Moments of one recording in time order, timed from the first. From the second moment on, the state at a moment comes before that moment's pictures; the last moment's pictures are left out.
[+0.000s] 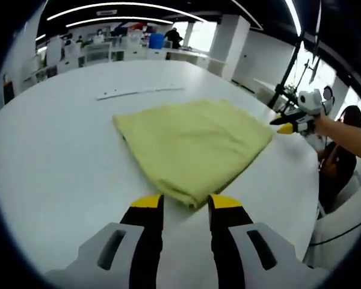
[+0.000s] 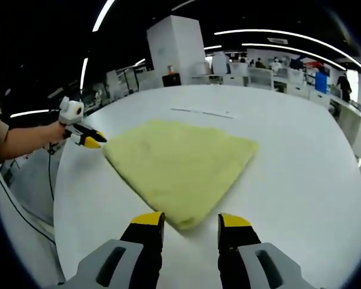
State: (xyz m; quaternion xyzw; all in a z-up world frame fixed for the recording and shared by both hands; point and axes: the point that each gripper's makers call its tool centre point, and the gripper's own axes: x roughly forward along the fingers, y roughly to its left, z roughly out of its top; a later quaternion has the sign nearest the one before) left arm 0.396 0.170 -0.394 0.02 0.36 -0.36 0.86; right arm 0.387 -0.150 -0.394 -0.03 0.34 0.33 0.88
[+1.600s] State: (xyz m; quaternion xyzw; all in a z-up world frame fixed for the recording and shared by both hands) left arm 0.391 0.164 -0.405 0.02 0.36 -0.37 0.85; right arm 0.378 -0.143 -0.414 -0.02 0.35 0.34 0.88
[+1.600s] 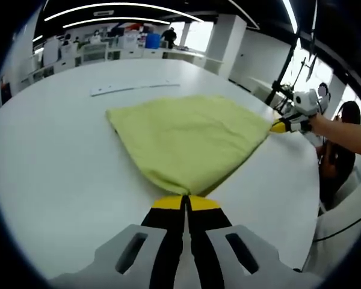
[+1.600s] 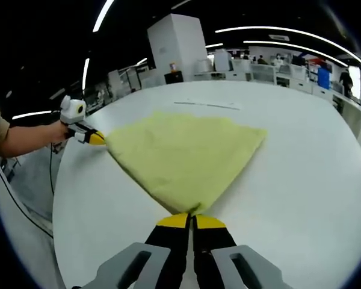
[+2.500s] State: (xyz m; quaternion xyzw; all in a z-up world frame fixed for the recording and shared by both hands) left arm 0.387 0.189 -0.405 0.04 0.37 -0.36 0.86; right arm 0.375 -0.161 -0.417 -0.04 0.35 0.33 0.88
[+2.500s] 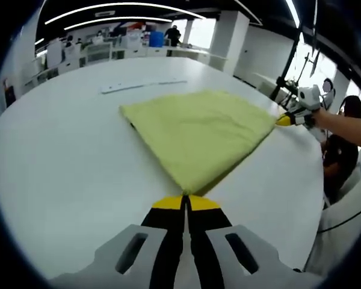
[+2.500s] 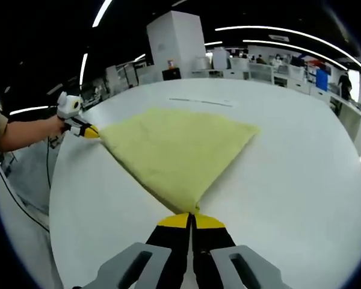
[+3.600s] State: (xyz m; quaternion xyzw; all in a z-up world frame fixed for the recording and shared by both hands) left arm 0.350 0.143 -0.413 0.05 0.37 -0.41 0.83; right arm 0.325 -0.207 -0.419 -0.03 0.36 0.30 0.88
